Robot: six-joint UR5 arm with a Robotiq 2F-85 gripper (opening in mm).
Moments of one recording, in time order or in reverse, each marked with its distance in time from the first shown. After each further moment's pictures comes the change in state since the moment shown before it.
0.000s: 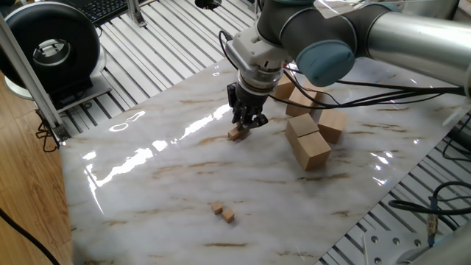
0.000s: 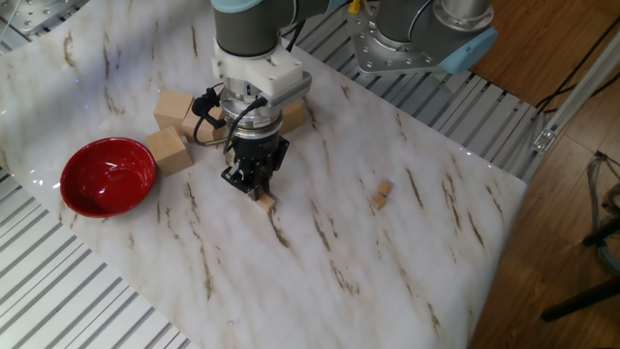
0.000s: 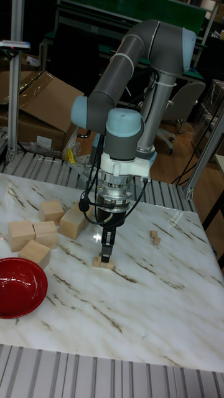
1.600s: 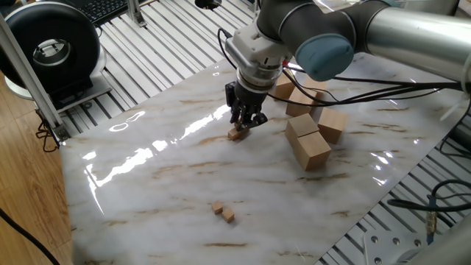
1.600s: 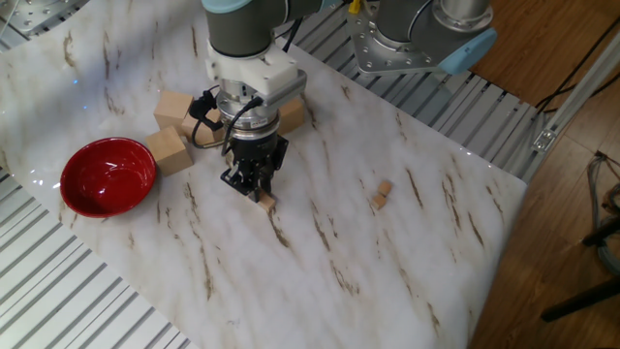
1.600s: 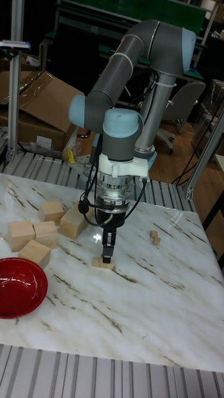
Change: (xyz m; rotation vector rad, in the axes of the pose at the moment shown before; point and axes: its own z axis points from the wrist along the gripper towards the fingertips) arm -0.002 0.000 0.000 -0.019 -0.025 -0.023
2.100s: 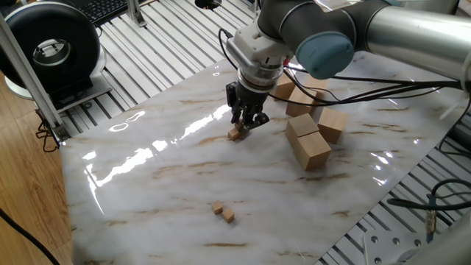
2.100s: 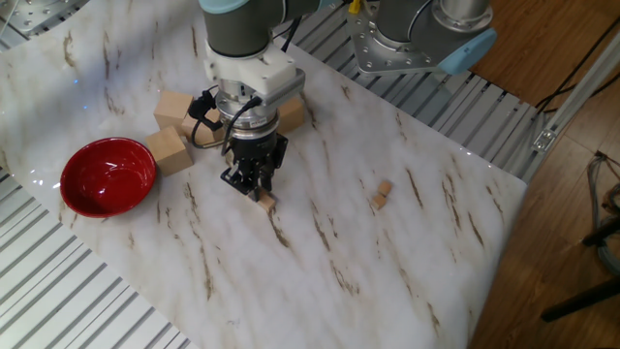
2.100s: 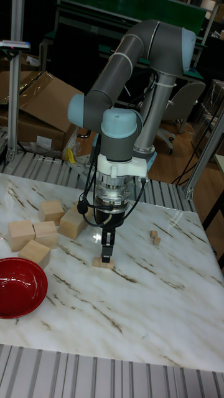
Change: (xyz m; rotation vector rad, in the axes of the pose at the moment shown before) arm 0.002 0.003 0.000 -0.015 -0.002 -0.011
